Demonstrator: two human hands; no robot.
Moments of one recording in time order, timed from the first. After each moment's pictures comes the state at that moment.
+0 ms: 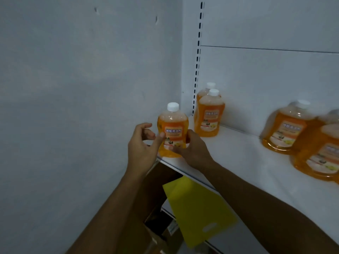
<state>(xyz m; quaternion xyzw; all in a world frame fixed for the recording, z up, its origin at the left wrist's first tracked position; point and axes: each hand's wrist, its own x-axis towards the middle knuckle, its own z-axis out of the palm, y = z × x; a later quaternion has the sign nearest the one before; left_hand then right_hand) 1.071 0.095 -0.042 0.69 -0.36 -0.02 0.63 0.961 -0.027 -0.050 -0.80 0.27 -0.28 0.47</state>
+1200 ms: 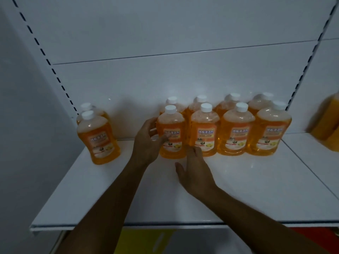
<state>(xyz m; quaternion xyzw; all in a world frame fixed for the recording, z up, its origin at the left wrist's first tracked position) 0.897 -0.130 -0.034 0.55 -0.62 -0.23 0.51 0.742 -0.084 -0.081 -0.74 0.54 -0.37 0.17</state>
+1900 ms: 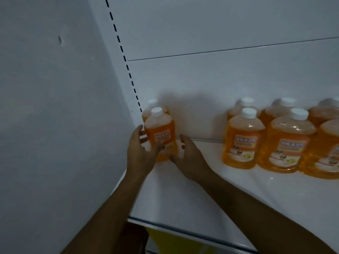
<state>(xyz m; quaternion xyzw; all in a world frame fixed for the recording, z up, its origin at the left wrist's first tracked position) 1.055 -0.075 -0.046 0.69 -0.48 -0.06 0.54 0.907 -0.124 -0.060 -0.75 0.41 -0.33 0.41</state>
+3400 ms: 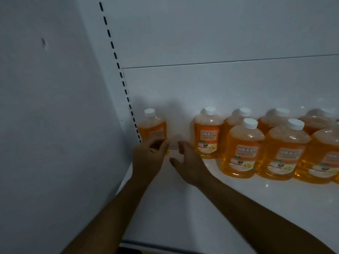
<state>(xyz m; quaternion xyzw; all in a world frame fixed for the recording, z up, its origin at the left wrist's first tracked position) 1.052 -0.111 -0.035 0.57 -0.61 0.01 0.55 0.920 -0.142 -0.056 -0.75 0.47 -0.34 0.33</state>
